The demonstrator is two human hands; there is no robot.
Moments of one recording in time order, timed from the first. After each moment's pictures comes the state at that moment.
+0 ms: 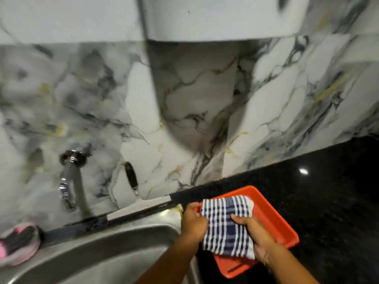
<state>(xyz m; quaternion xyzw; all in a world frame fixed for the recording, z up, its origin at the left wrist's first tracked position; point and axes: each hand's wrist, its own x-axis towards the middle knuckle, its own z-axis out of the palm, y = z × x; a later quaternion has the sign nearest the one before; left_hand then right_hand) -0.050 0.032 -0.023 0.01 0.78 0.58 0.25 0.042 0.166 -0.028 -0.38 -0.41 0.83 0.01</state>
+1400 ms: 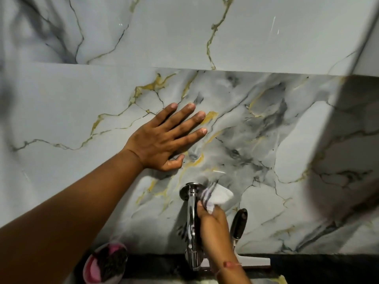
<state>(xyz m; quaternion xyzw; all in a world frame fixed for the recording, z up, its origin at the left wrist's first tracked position) -0.420 -0.304 0.199 0.46 0.66 -0.19 -0.56 -0.256 -0.167 0.074 -0.18 -0.68 0.71 0.11</state>
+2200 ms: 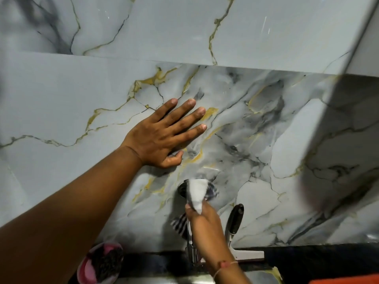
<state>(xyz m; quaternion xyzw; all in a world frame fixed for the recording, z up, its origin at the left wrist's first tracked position) -0.417 -0.304 0.200 0.46 0.66 -0.18 -0.56 -0.246 -0.181 0.086 -0.13 -0.75 0.64 0.09</state>
